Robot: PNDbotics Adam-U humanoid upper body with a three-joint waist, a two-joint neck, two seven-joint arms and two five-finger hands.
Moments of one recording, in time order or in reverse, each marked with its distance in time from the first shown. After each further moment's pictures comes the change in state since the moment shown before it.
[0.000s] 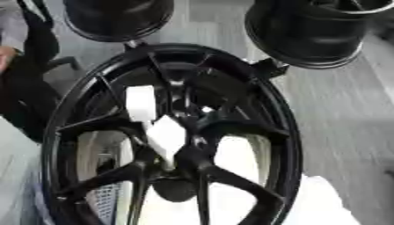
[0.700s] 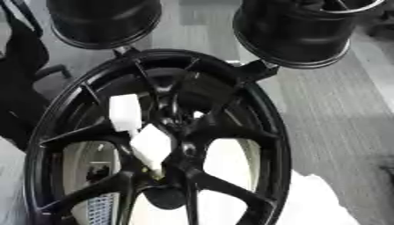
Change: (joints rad) left arm -0.121 0.467 -0.136 0.020 -0.131 0.055 -0.143; right arm 0.010 0.000 0.006 0.000 0.014 0.009 0.009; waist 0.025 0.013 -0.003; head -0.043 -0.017
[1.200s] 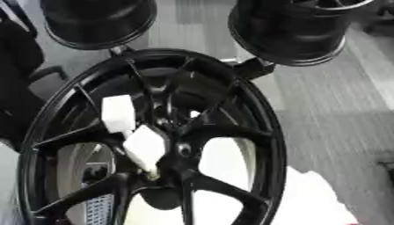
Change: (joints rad) left arm -0.111 0.186 -0.115 0.023 -0.001 -0.067 -0.261; right arm 0.008 -0.005 0.007 0.000 0.009 0.007 0.011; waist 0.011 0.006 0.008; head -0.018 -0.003
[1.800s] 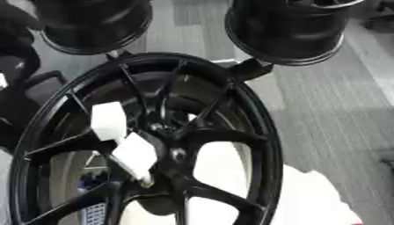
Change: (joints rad) left arm 0.003 0.101 -0.122 -0.049 0.003 0.003 -0.076; right arm -0.002 -0.016 0.012 0.000 0.008 0.003 0.009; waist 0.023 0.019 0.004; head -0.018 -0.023
